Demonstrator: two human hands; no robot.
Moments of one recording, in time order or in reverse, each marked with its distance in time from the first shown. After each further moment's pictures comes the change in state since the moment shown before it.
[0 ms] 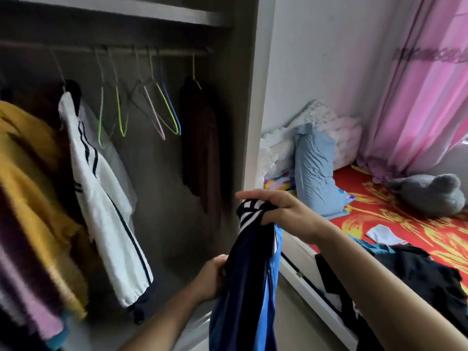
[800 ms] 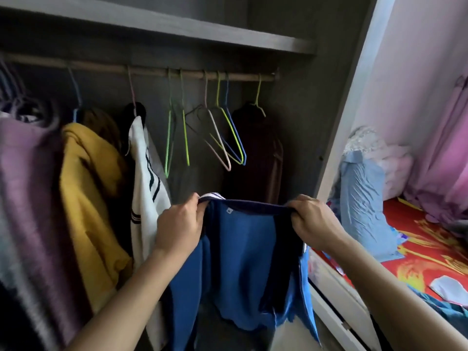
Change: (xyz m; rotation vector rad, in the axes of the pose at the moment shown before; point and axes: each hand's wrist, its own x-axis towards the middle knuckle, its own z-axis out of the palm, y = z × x) left_hand 0.027 0.011 -0.270 0.762 0.885 0.132; right_hand 0.174 -0.007 0.044 -0.951 0.348 -0.113
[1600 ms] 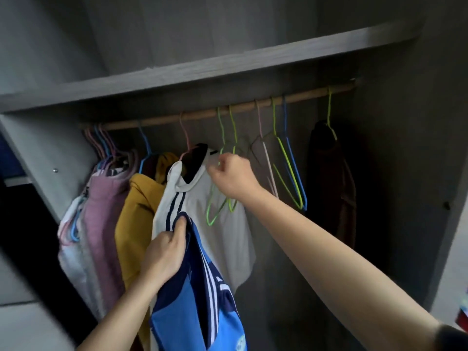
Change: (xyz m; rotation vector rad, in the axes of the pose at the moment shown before) left_hand 0.059 -0.067 -0.037 -0.096 -0.069 -0.735; right_hand 0.257 -0.164 0.037 0.759 0.027 -0.205
